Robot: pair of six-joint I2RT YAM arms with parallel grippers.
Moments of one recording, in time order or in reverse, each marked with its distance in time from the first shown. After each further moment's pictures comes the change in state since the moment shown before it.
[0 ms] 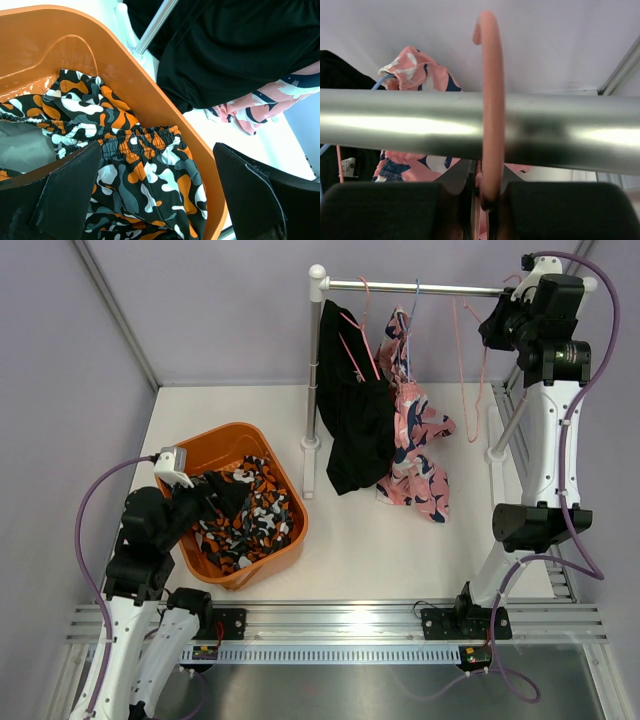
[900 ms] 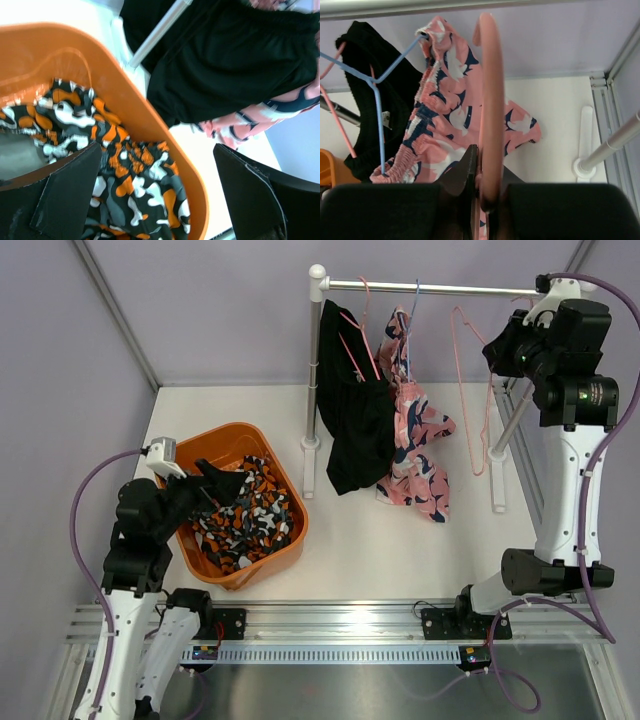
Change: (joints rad) left arm 0.071 0.053 0.065 0.027 0.051 -0.088; right arm 0.013 -0.300 -0.246 -0.061 -0.013 0.026
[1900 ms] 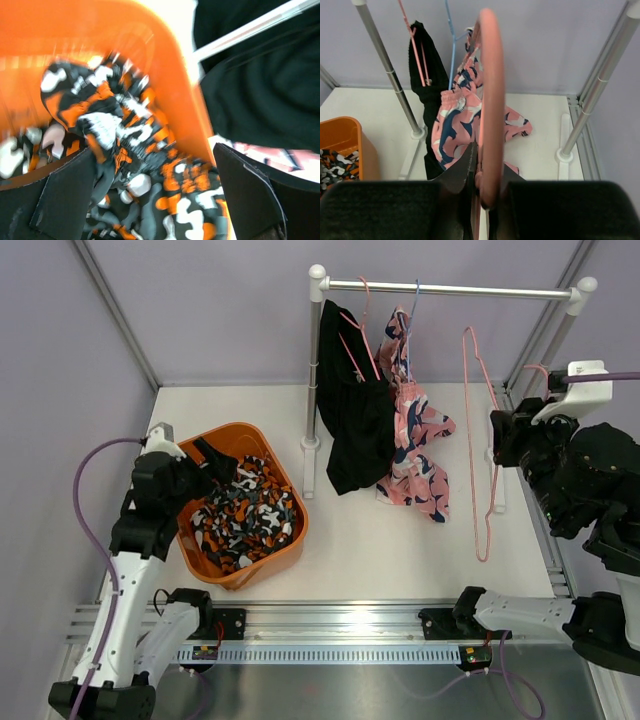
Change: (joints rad) left arm 0.000 0.208 0.021 -0.068 -0.227 -0.122; right arm 1.000 -0.480 -0.179 -0.109 1.014 -0.025
